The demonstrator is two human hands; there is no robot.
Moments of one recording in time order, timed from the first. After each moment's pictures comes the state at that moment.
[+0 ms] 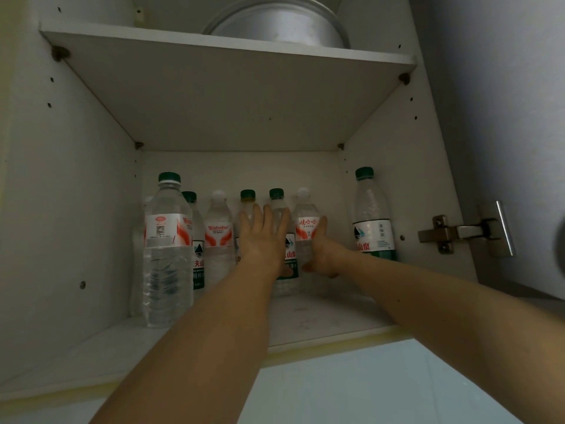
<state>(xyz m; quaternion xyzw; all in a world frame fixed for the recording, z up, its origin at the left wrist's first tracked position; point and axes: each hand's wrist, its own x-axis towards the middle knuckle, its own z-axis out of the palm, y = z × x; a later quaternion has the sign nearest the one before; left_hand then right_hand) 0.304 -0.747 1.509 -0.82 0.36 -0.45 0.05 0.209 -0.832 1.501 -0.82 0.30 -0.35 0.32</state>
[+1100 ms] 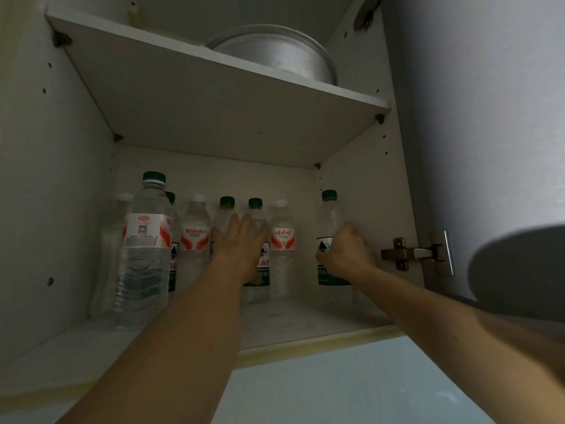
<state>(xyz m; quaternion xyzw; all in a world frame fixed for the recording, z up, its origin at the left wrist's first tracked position) 0.310 -0.729 1.513 -0.80 0.46 -0.39 -0.03 0.132 -0.831 1.501 -0.77 0.41 -0.48 0.12</state>
